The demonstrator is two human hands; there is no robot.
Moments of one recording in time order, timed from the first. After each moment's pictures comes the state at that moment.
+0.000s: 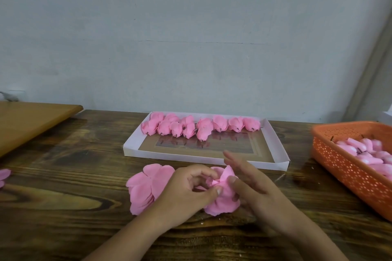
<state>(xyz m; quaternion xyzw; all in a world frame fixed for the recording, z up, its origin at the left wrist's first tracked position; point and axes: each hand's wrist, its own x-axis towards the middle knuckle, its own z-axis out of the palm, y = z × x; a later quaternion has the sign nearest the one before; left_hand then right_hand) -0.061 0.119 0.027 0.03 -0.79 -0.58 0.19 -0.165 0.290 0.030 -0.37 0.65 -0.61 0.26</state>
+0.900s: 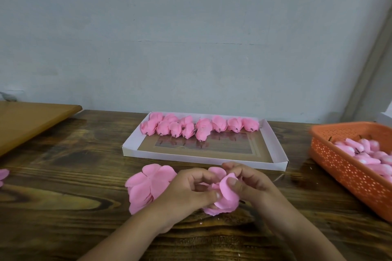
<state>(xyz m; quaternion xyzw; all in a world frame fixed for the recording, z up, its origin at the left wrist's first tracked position) -0.064 0.117 0.025 0.04 -0.75 -0.65 0.09 -0.162 0.290 0.032 -0.33 0.61 -0.67 0.28</state>
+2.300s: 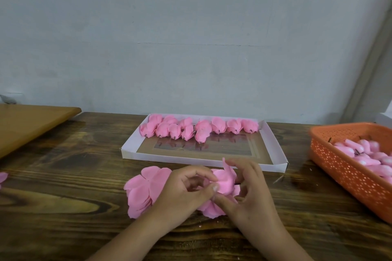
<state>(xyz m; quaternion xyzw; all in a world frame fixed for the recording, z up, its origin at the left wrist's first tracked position) -0.065 0.119 0.022 0.01 -0.76 -0.60 0.25 -0.144 0.272 0.016 -0.40 0.71 -0.58 -0.06</state>
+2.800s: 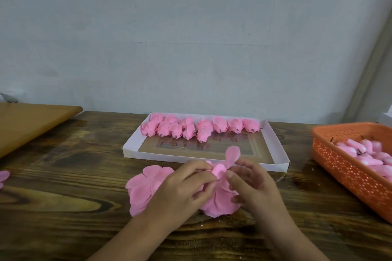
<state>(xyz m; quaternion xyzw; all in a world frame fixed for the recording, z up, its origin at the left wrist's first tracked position) -0.064 0.109 0.020 -0.13 -0.86 -0.16 0.47 -0.153 0.276 0.024 -0.26 0.63 -0.72 0.13</state>
